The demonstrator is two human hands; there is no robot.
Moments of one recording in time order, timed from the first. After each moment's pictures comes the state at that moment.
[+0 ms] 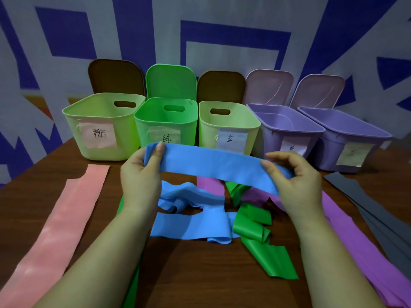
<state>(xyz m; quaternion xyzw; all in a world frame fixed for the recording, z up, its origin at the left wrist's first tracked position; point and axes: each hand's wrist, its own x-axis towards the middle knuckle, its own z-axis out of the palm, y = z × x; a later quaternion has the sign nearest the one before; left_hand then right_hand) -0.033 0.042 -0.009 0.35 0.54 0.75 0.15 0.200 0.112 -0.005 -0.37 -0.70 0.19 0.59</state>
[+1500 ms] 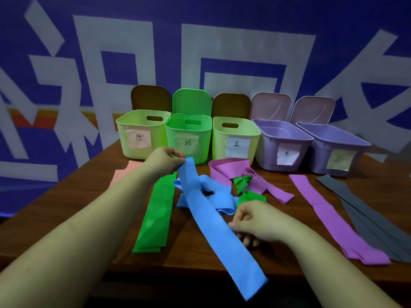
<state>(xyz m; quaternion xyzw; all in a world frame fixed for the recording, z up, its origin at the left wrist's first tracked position) -0.063 -0.002 0.029 0.47 0.72 0.46 0.23 0.192 -0.011 0.003 -0.45 -0.80 0.39 0.06</state>
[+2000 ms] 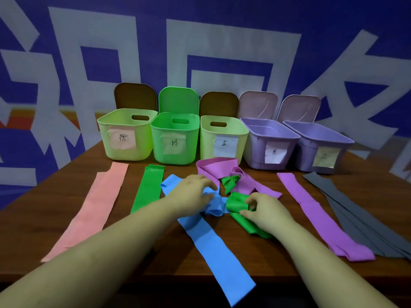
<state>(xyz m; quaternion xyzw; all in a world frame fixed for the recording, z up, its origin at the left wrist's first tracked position) 0.014 0.009 -0.024 0.74 0.63 0.22 0.02 0.220 0.051 -0.033 -0.58 -0.80 0.13 0.13</state>
